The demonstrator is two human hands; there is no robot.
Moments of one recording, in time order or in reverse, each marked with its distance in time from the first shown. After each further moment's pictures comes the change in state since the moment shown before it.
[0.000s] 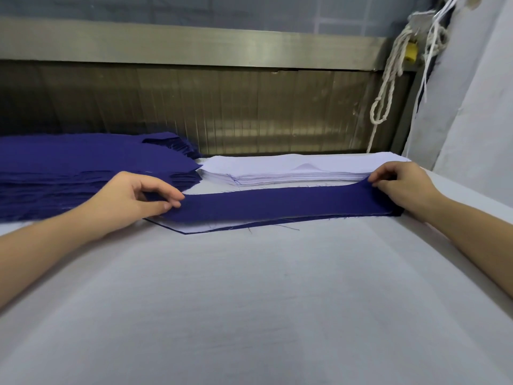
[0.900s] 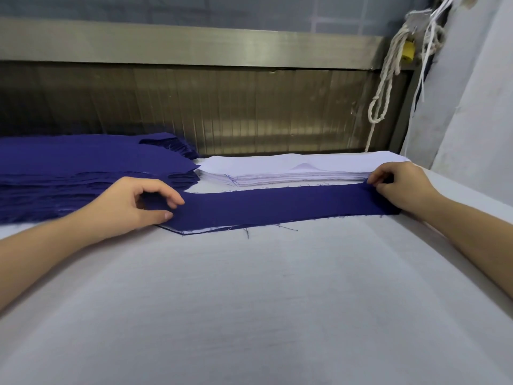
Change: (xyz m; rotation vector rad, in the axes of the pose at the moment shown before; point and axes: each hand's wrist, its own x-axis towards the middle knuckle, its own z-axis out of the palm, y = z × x) left_hand 0.001 -0.007 -0.001 0.118 -0.069 0.107; right_hand 0.001 0.000 -0.003 -0.191 -0.001 -0.103
